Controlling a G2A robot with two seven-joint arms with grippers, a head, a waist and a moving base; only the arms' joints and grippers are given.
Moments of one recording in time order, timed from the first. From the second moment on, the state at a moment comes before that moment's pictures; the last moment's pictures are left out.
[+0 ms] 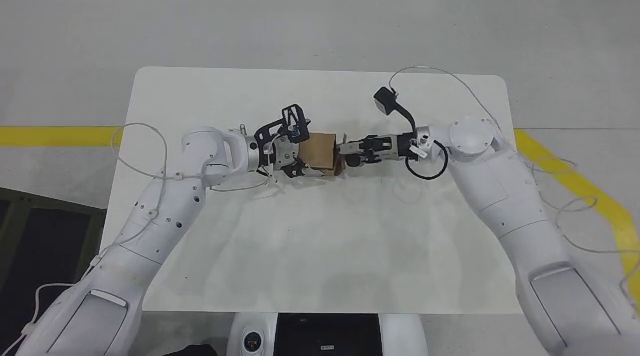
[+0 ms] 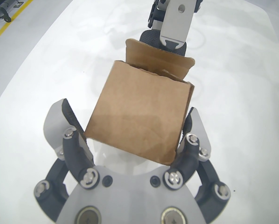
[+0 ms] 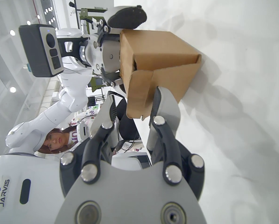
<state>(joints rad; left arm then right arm) 0.79 -1.13 -0.95 -1.26 1.21 -0.88 -0.21 -0.60 -1.26 0.93 -0.88 0.29 -0.30 1.24</state>
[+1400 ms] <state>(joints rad) 0.79 -1.13 -0.95 -1.25 1.23 -0.88 -0.21 -0.57 -1.30 0.89 -0.77 0.33 -0.24 1.23</state>
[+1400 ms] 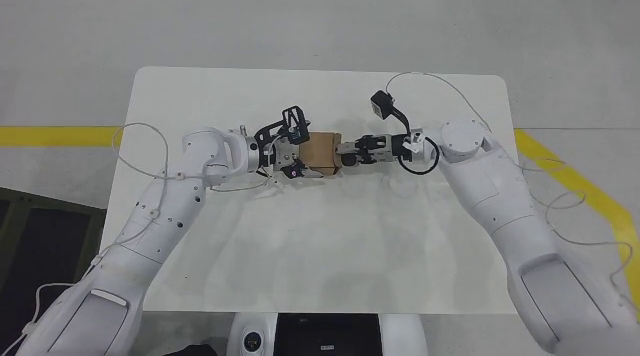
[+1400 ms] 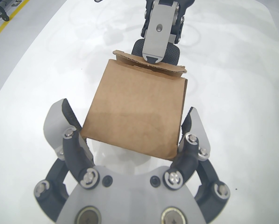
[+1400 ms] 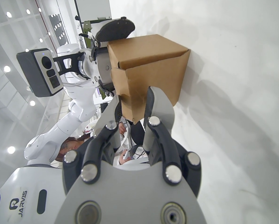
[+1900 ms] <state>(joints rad) 0.79 -1.13 -0.95 -1.25 1.23 -0.88 -0.21 -0.57 -1.30 0.88 -0.79 0.27 -0.21 1.22</state>
